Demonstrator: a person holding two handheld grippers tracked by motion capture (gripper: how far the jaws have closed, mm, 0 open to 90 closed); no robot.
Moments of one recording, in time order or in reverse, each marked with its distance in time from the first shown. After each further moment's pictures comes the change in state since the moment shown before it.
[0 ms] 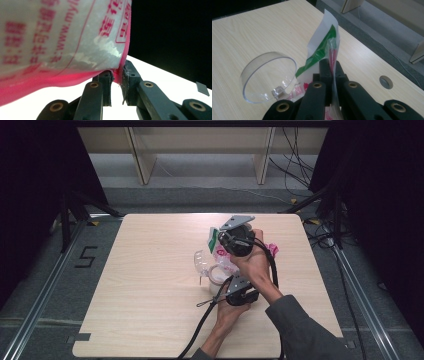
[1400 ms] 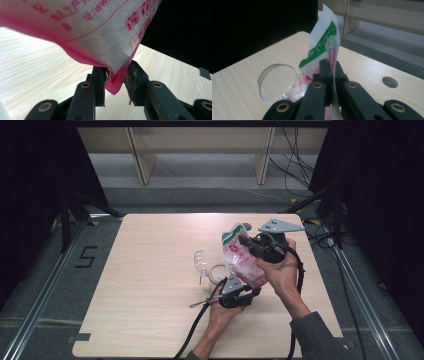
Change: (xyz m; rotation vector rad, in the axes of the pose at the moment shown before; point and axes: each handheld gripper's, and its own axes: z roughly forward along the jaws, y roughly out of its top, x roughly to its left) left arm 0.005 -0.003 -0.020 0.101 0.031 -0.010; right arm -0.031 -0.044 -0.050 -0.263 0.054 0.214
